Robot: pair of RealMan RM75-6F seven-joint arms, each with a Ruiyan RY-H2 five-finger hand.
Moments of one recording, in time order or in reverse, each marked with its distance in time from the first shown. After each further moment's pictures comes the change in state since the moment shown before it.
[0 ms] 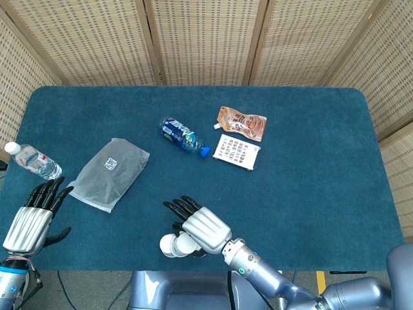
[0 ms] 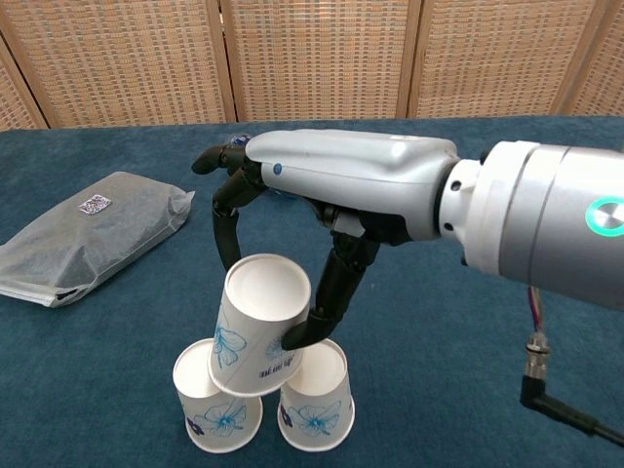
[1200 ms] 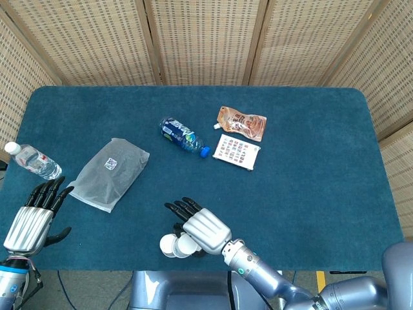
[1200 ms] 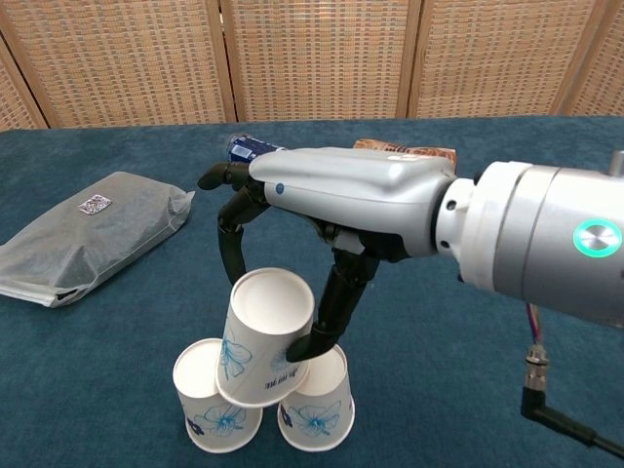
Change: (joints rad) left arm -0.002 0.002 -0.003 -0.005 -0.008 -0.010 0.007; right arm 0.014 -0.015 -0.024 0.019 0.017 0.014 -0.001
